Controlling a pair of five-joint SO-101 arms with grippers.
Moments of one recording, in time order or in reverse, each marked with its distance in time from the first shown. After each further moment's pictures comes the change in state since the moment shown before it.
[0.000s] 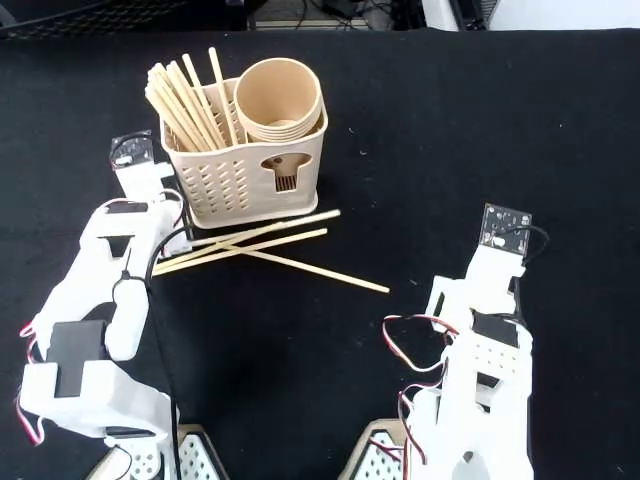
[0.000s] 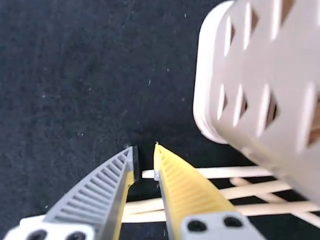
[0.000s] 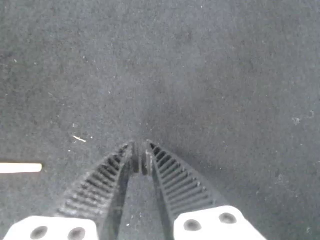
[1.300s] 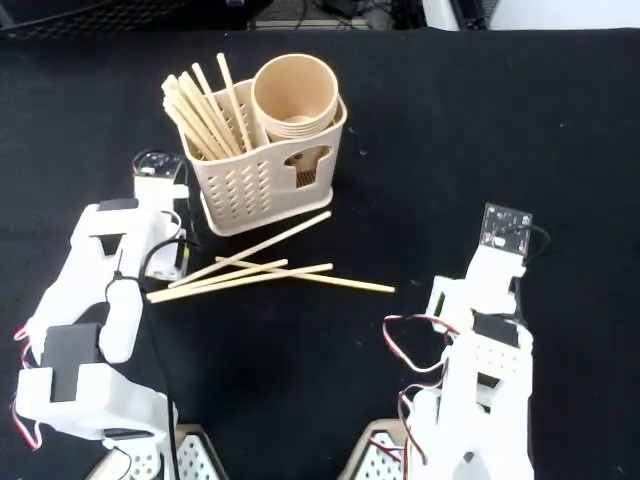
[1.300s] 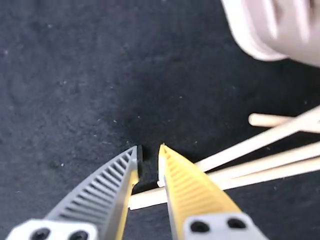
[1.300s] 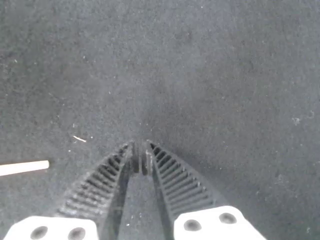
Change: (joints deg) left arm -2.7 -0.3 -1.6 14.9 -19.1; right arm 0.0 0.0 -0.8 0.3 0.0
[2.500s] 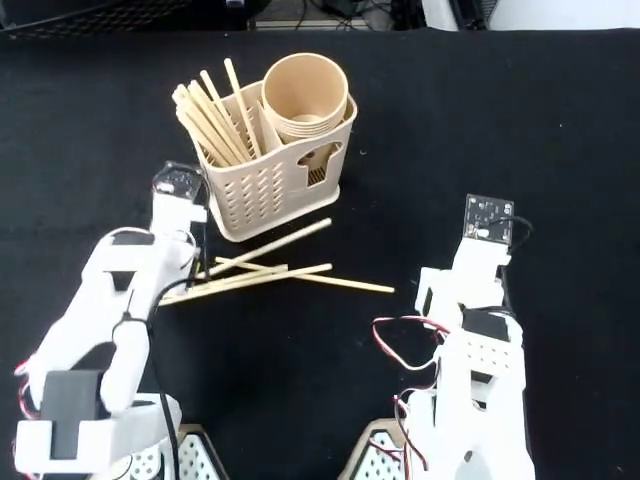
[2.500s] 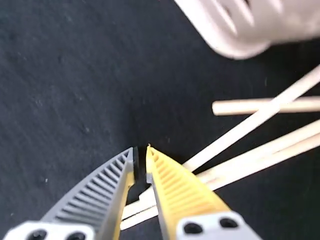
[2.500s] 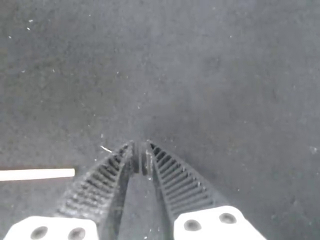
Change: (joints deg) left arm 5.4 -15.3 18.3 -13.2 -9.1; right arm -5.2 0.0 -0.1 -2.5 0.0
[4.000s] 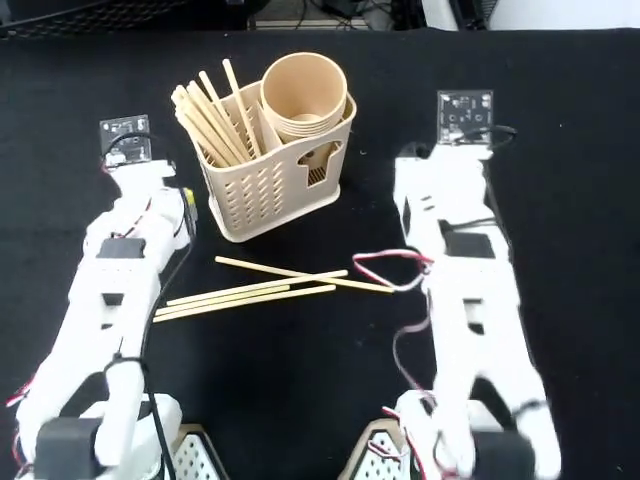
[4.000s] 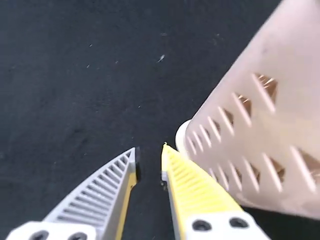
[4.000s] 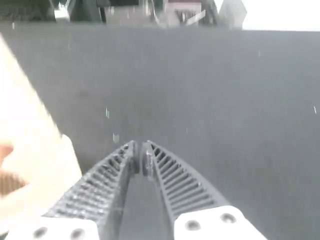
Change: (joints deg) left arm 0.5 -11.6 -1.0 -18.5 25.8; right arm -12.8 23.6 -29.5 -21.9 0.0
